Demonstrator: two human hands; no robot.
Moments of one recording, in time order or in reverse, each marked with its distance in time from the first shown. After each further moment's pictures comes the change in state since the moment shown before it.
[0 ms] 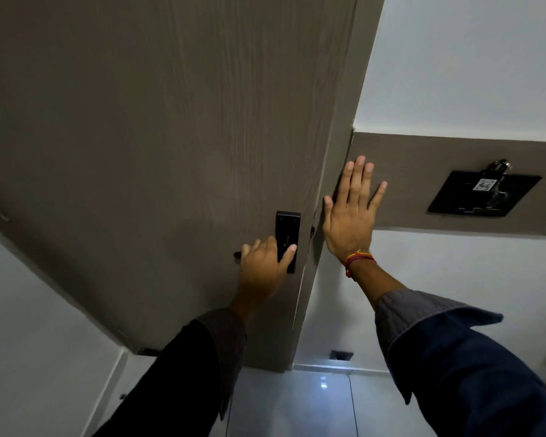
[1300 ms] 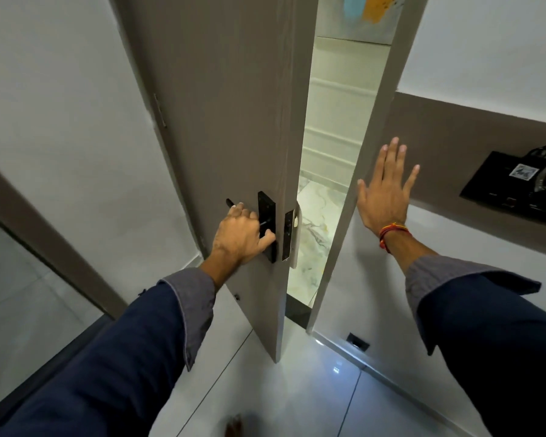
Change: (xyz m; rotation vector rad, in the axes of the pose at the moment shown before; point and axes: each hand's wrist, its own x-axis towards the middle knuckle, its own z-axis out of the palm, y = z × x) left_hand -0.173 0.053 -0.112 0.508 -0.165 -0.340; right_hand -0.027 0.056 -0.061 0.217 -0.337 -0.315
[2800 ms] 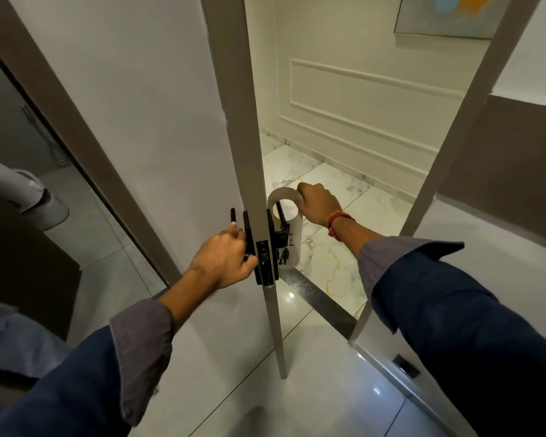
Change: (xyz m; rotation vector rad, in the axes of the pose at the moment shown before) left_hand -0.112 -0.084 -0.039 0.001 -0.106 -0.132; right_hand -0.008 -0.214 -0.007 0.612 -0.576 -0.454
